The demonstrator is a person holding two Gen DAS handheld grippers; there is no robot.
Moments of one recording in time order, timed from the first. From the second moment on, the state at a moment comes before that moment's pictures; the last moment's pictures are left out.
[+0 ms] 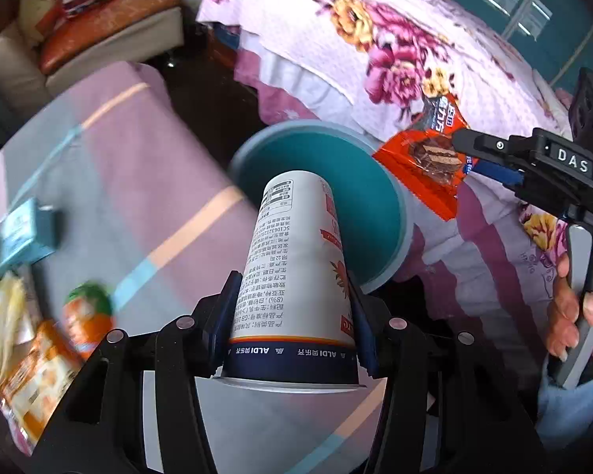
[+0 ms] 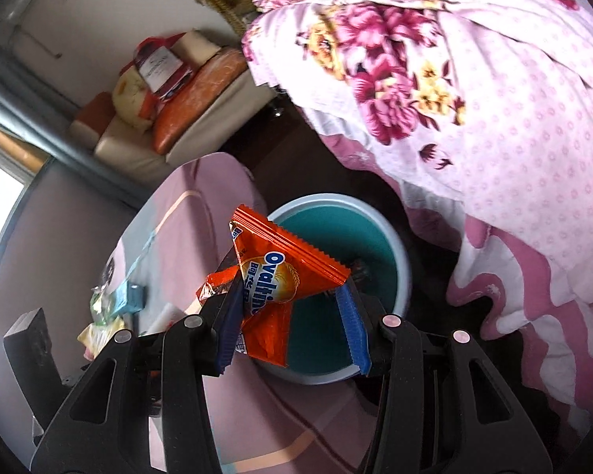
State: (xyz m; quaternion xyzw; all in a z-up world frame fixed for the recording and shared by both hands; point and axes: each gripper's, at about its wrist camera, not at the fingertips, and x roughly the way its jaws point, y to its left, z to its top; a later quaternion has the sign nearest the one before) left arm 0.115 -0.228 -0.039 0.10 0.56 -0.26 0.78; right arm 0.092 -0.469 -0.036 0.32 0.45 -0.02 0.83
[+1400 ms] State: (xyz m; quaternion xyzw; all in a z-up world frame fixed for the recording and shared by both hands) left arm 0.125 -0.193 -0.050 0.02 0.56 -0.25 0.79; right arm 0.124 -0.431 -0.052 0.28 0.51 -0.02 0.81
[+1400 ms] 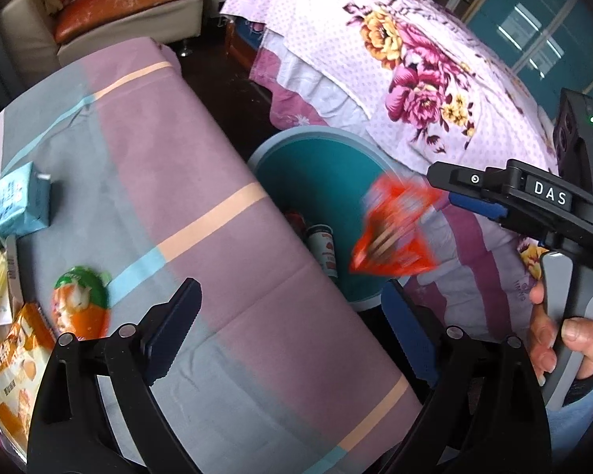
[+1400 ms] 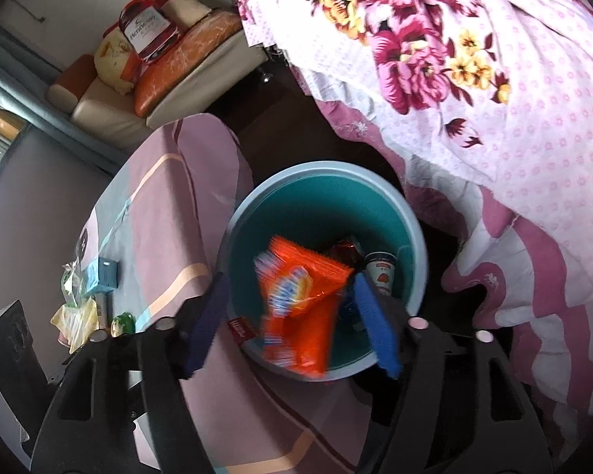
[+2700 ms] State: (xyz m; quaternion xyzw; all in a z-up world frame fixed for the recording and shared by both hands) left arm 0.061 0.110 -0.033 -0.06 0.52 -0.07 0.85; right arm 0.141 -0.159 -0.042 0.12 0.62 0.16 0.76
